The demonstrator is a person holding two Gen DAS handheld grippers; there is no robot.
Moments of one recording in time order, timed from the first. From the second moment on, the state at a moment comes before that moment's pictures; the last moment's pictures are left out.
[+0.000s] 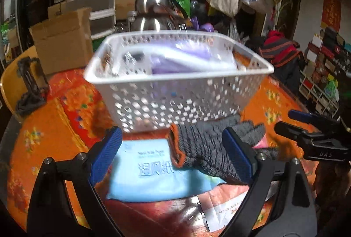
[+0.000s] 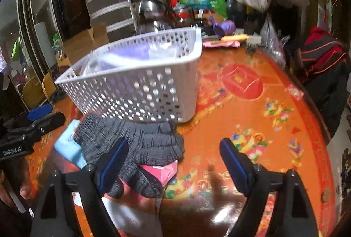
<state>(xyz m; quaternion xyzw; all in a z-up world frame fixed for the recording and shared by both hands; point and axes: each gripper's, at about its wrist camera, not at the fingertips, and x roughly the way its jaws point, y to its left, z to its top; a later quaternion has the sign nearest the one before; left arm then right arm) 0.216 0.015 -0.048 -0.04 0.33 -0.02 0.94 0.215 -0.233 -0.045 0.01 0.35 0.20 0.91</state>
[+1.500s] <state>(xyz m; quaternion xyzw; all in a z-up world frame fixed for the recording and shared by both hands) 0.214 0.007 -0.082 -0.04 0.33 -0.08 0.94 0.220 -0.216 -0.065 0.01 0.36 0.25 0.90</state>
